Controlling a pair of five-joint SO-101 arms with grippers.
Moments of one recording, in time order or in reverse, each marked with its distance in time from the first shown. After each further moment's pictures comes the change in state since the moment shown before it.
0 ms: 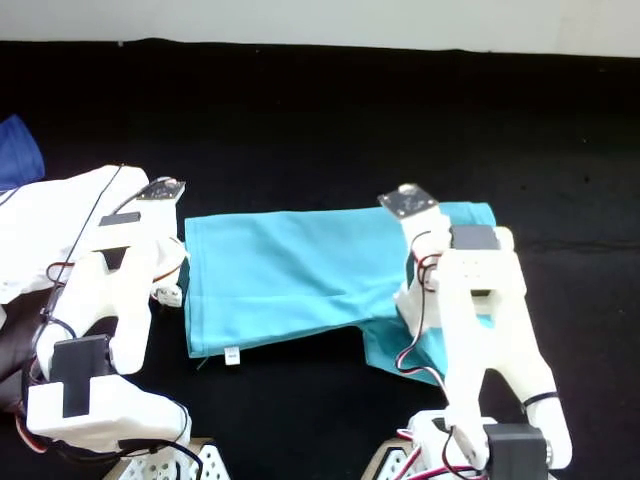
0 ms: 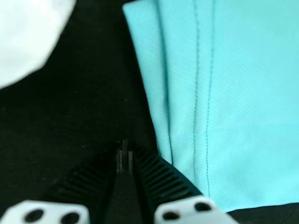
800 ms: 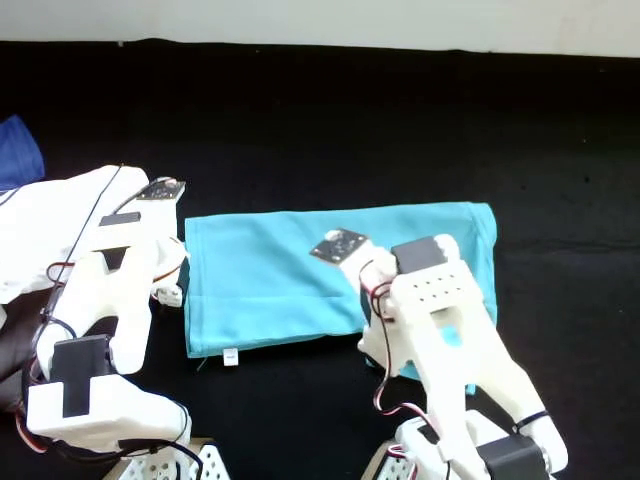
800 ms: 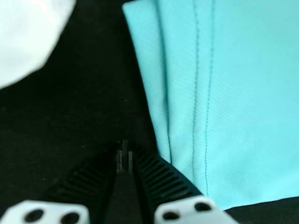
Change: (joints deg) left arm 0.0 0.0 0.0 0.0 0.0; right arm -15.6 -3.3 3.5 9.0 3.9
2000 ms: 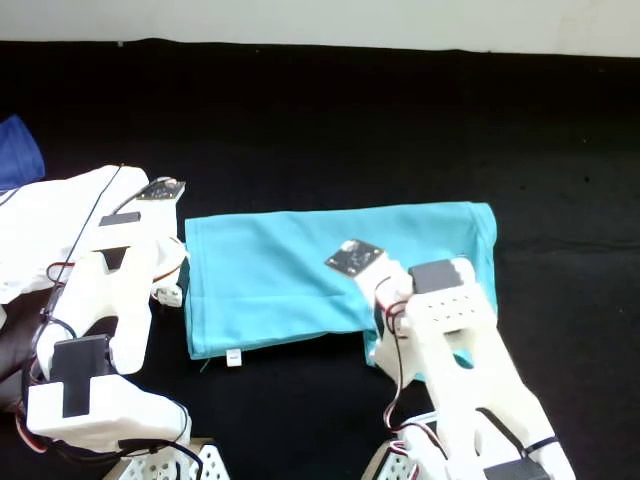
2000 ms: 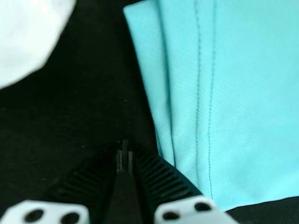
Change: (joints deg) left arm 0.0 0.0 0.0 0.0 0.0; right arm 3.8 -7.3 10.5 -7.3 1.7
